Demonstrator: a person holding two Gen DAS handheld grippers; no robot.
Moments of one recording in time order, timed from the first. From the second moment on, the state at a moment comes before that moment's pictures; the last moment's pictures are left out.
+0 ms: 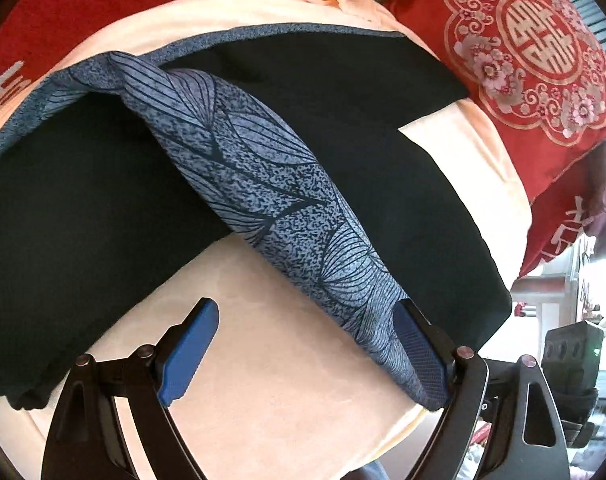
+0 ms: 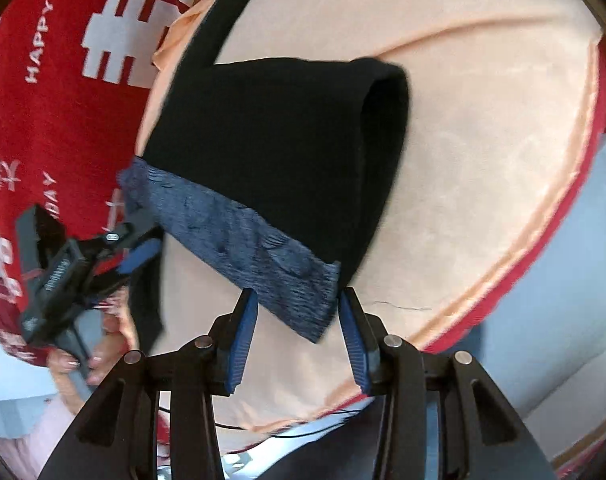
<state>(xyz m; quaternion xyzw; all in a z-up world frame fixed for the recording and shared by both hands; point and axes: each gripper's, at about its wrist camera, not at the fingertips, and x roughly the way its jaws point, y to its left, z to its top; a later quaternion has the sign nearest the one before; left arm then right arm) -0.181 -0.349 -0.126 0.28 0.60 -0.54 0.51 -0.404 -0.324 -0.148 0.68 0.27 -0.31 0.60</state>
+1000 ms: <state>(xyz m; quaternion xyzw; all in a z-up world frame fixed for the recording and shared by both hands) -0.090 -0.466 -0.044 0.25 0.50 -0.45 0.70 -0.320 -0.665 0.011 0.46 0.33 -0.30 0.77</state>
